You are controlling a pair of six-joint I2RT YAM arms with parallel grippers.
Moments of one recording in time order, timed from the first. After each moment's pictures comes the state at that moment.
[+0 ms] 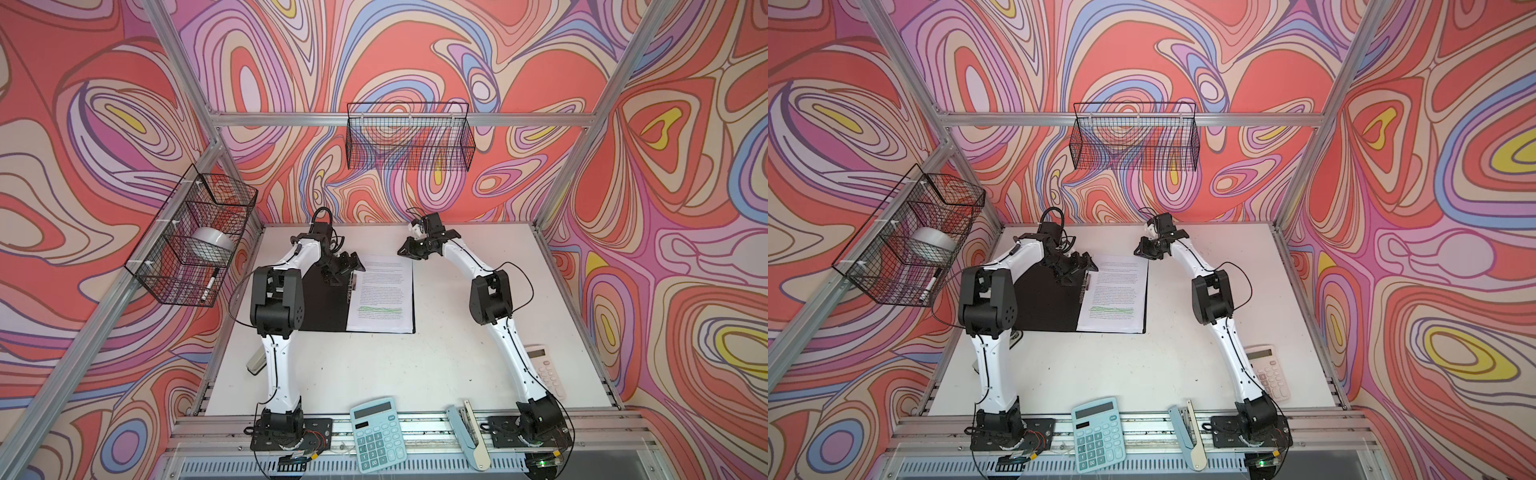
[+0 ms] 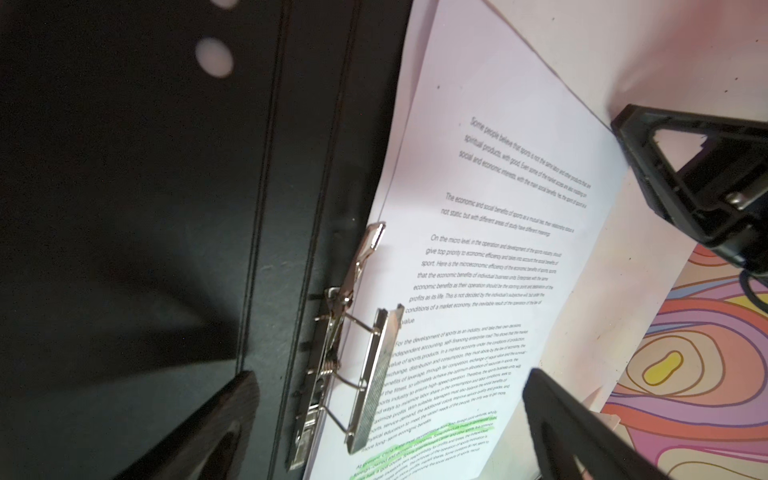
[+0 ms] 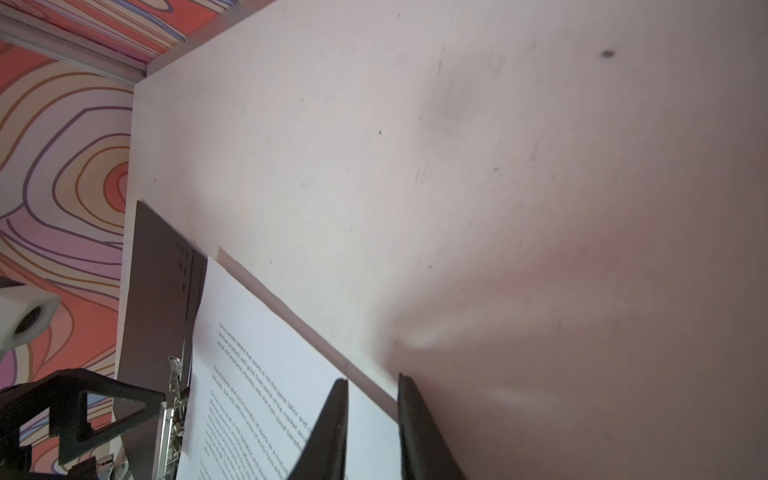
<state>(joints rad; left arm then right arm) -0.09 2.18 1.72 -0.85 0.49 -0.46 0.33 2.81 2.59 -0.69 -0.55 0.43</state>
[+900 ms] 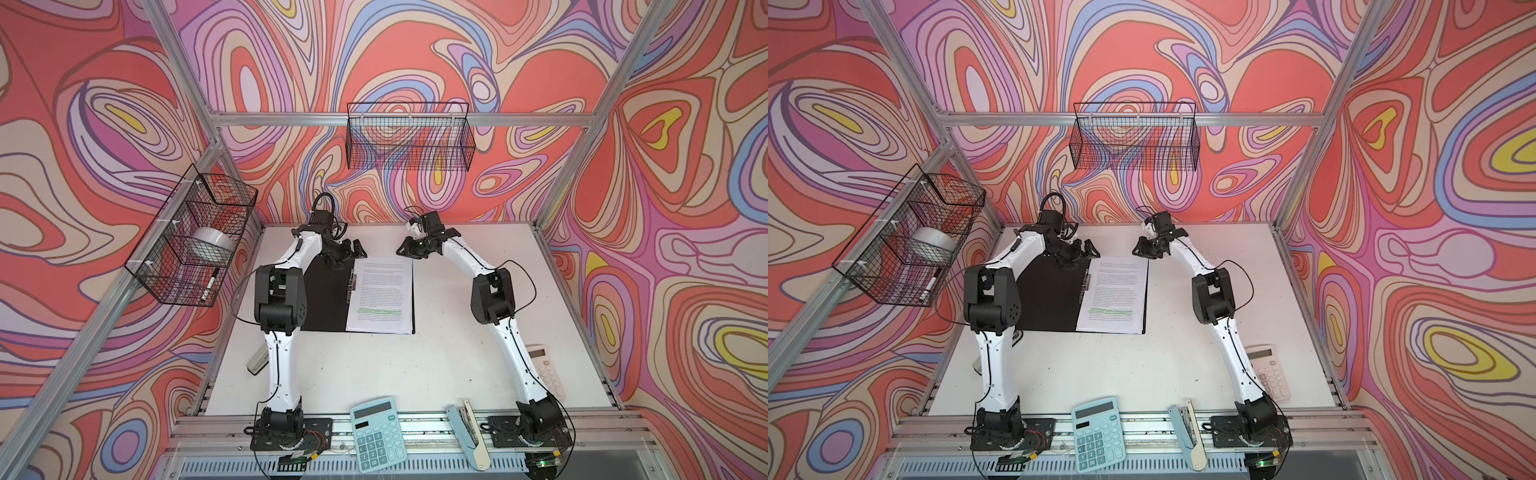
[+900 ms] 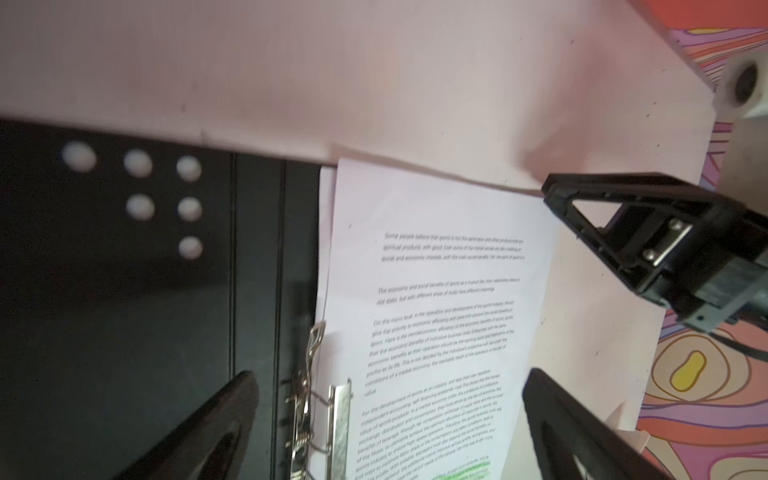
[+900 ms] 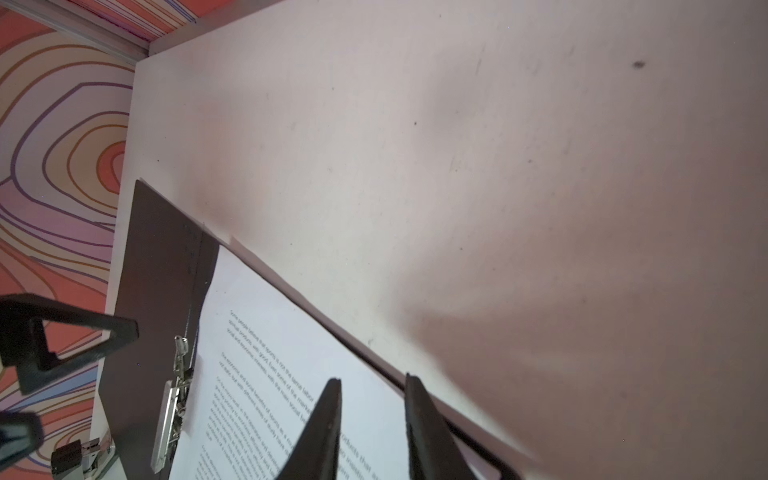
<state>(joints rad) -0.10 2.26 1.95 -0.82 0.47 -0.35 0.34 2.70 2.48 -0.67 -0.51 0.39</state>
